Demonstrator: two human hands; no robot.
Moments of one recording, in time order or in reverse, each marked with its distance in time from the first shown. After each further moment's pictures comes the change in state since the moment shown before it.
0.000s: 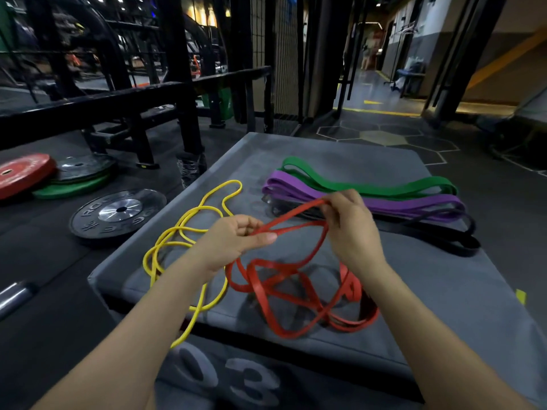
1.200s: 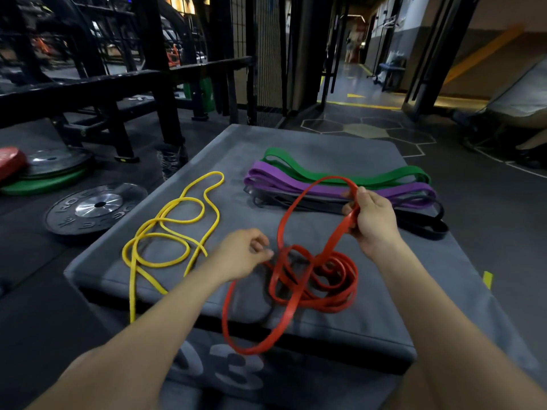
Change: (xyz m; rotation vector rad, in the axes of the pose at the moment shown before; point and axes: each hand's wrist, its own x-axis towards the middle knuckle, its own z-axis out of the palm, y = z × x) left_hand 0.006 -0.033 0.038 0.679 -0.033 0.043; right_hand 0.003 0.037 -0.032 0.834 0.093 0.685
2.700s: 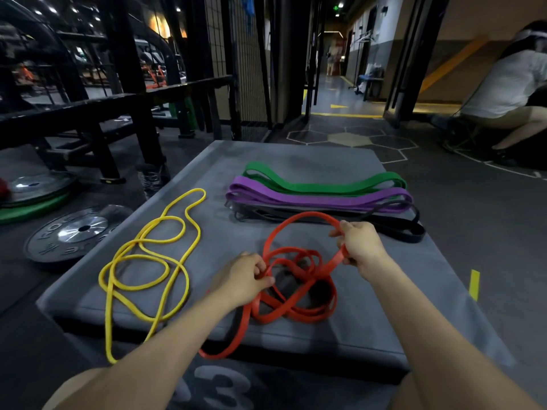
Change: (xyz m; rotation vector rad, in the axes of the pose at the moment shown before) left_hand 0.023 -0.007 0.057 0.122 0.027 0.018; right_hand 0.013 0.022 -0.039 -0.435 0.015 0.148
